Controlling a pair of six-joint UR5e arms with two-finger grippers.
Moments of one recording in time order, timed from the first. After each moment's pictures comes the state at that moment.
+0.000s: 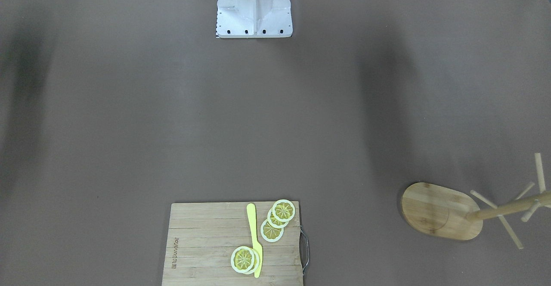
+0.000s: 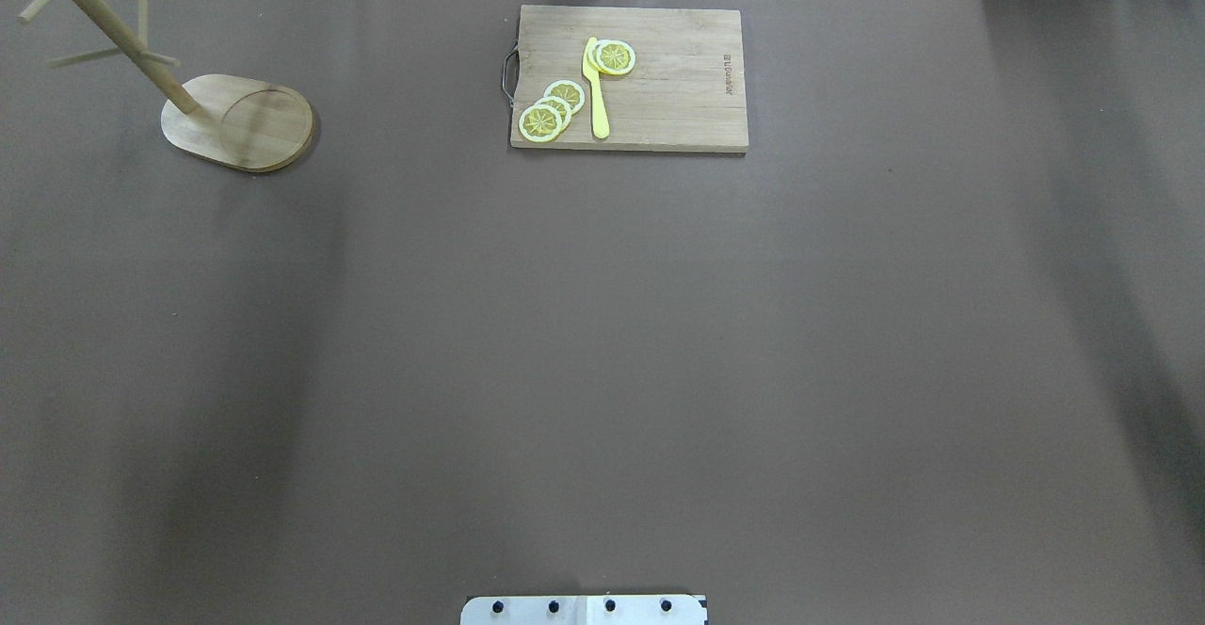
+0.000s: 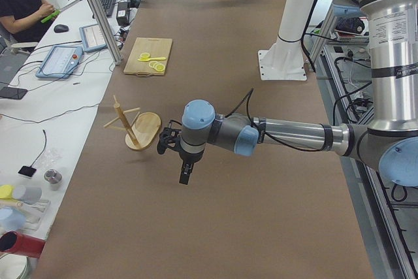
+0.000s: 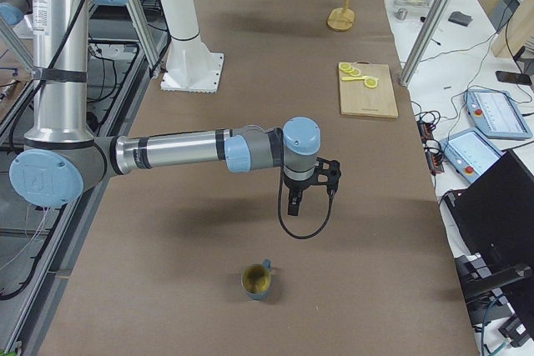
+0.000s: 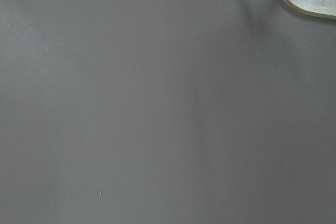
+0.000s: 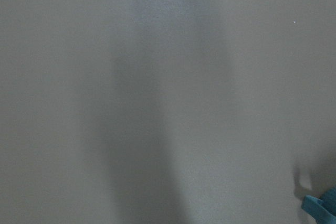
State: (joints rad) left arm -1.50 -1.40 -1.81 -1.81 -2.28 -0.11; right arm 1.48 -1.65 1.79 -1.53 2.38 0.33
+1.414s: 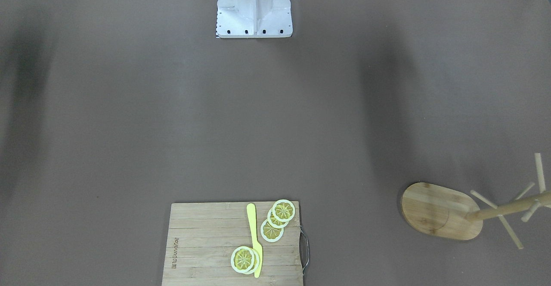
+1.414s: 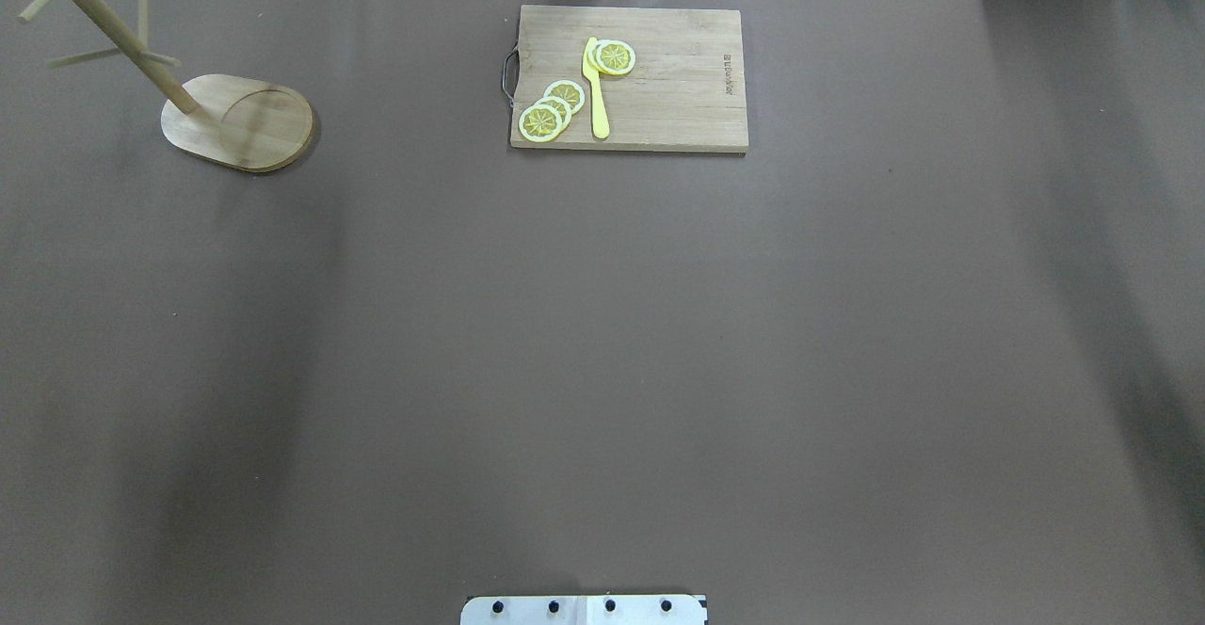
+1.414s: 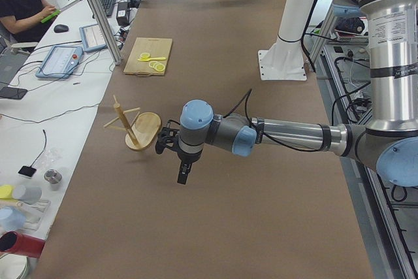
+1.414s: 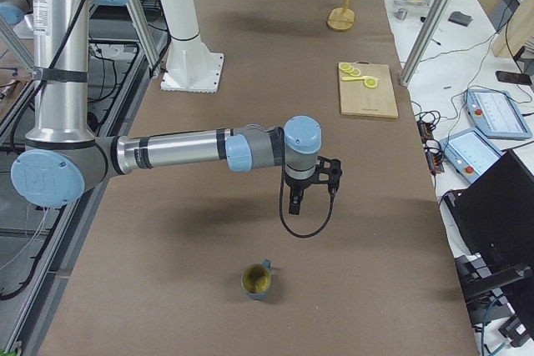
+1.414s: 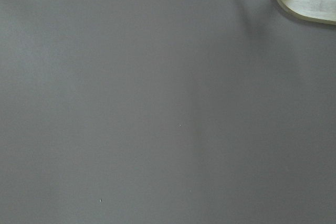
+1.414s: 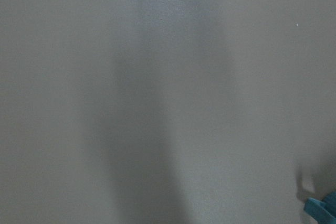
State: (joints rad) left arm -1.50 -1.41 -1.80 -1.82 -2.28 -0.11; right arm 1.48 -1.65 1.79 -1.53 2.39 0.33
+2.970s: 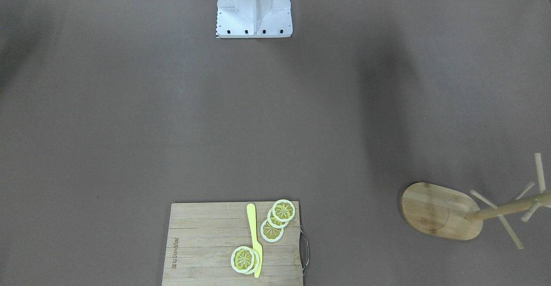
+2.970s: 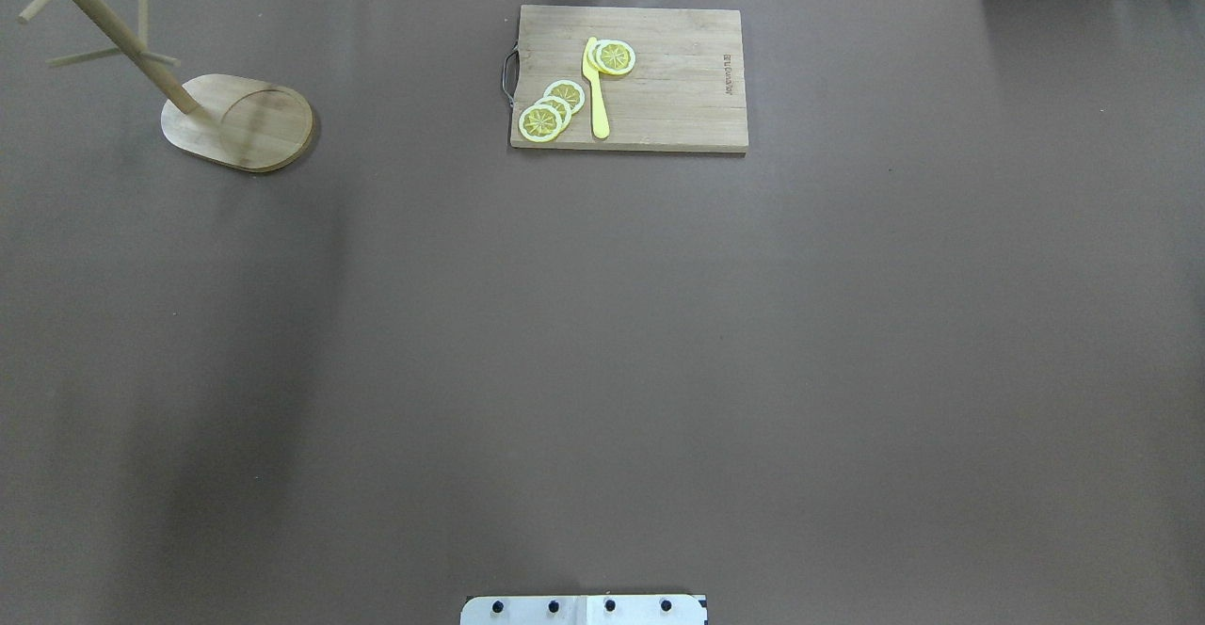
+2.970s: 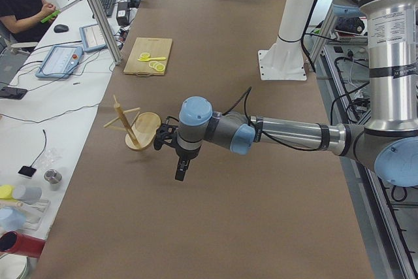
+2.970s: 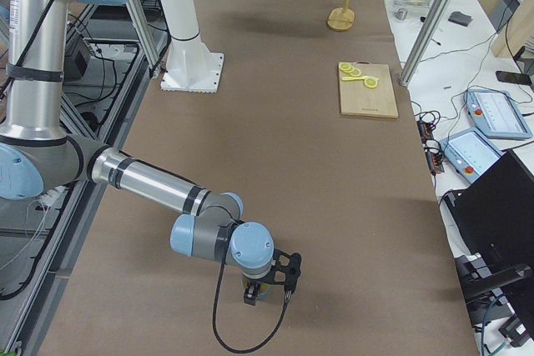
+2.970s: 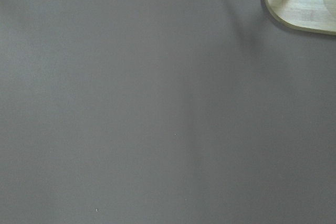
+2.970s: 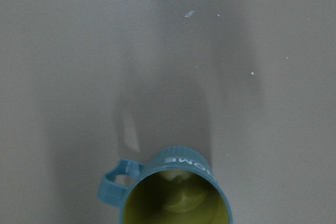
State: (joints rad) left arm -1.50 -1.43 -1.80 -1.83 -2.28 -0.12; right arm 1.71 -1.75 1.40 -1.32 2.38 0.03
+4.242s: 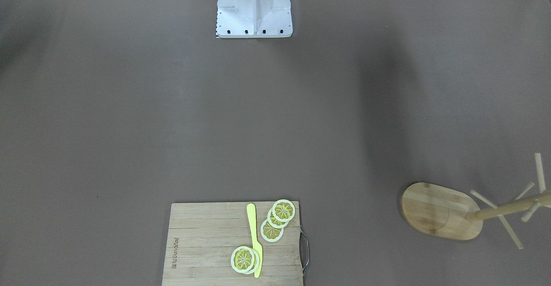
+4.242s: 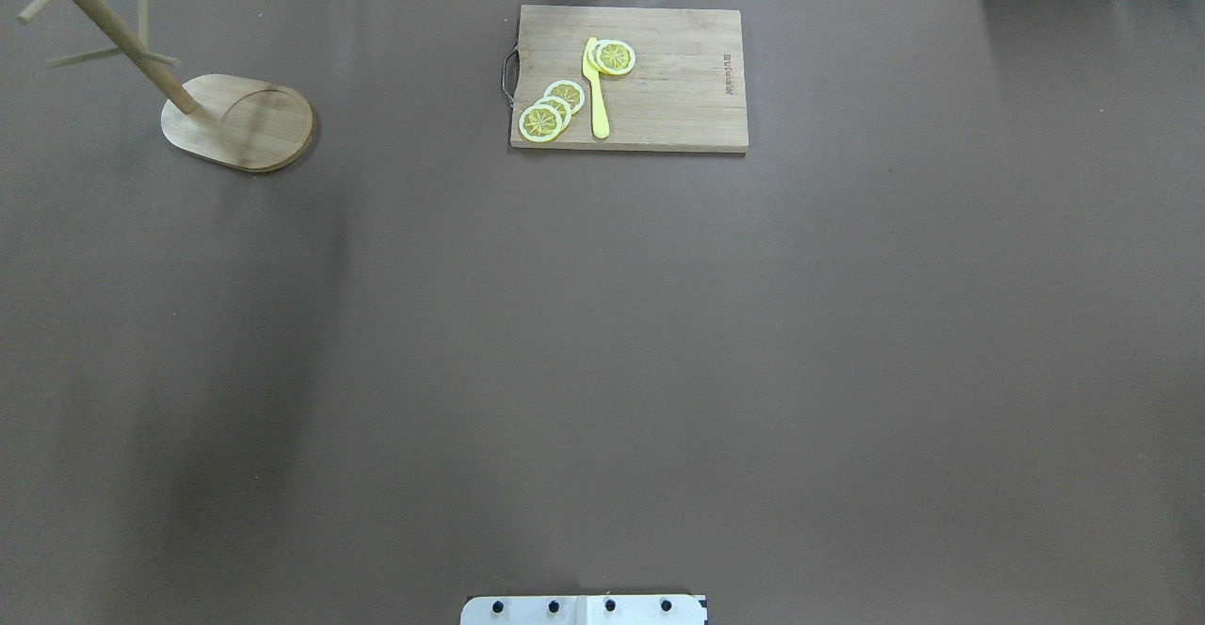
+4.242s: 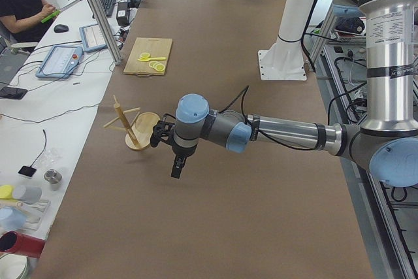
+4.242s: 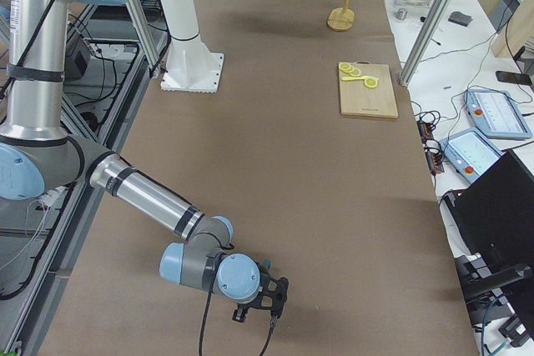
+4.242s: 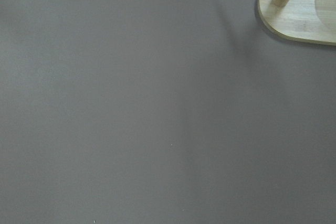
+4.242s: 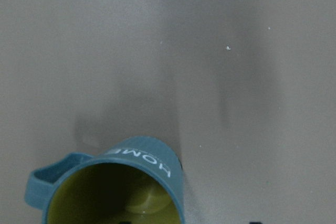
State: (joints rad) left arm -1.50 -1.45 -1.80 -1.83 -2.28 -0.12; right arm 1.71 -1.75 1.27 -1.21 2.40 0.04
